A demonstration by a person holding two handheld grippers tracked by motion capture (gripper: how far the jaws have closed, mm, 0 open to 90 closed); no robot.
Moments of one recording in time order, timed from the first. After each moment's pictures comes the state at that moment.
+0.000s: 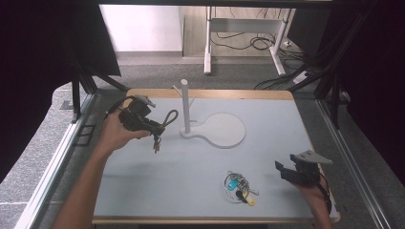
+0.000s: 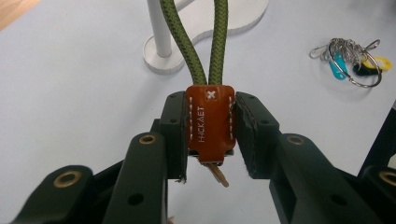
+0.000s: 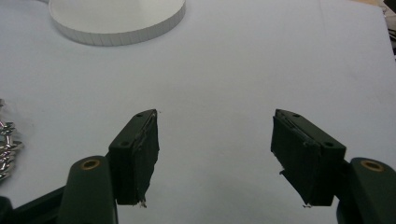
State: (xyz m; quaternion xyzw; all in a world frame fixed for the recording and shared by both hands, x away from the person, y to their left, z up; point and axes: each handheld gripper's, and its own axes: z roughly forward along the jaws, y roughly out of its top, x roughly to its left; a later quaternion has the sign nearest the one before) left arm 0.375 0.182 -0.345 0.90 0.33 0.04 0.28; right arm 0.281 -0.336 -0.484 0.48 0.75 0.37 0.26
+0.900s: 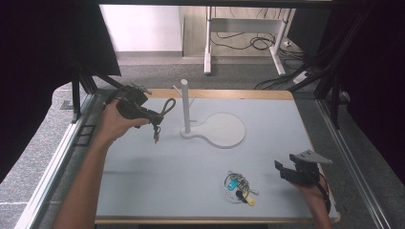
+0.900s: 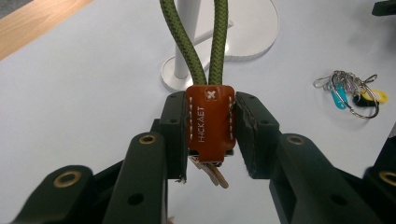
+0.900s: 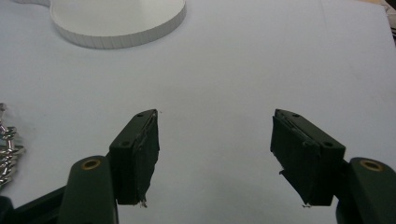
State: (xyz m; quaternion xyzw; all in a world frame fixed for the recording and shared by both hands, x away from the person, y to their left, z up) left arm 0.398 0.193 -0.332 0.88 0.36 0.04 0.31; right arm 0.282 -0.335 -0.485 0.48 0.75 0.37 0.26
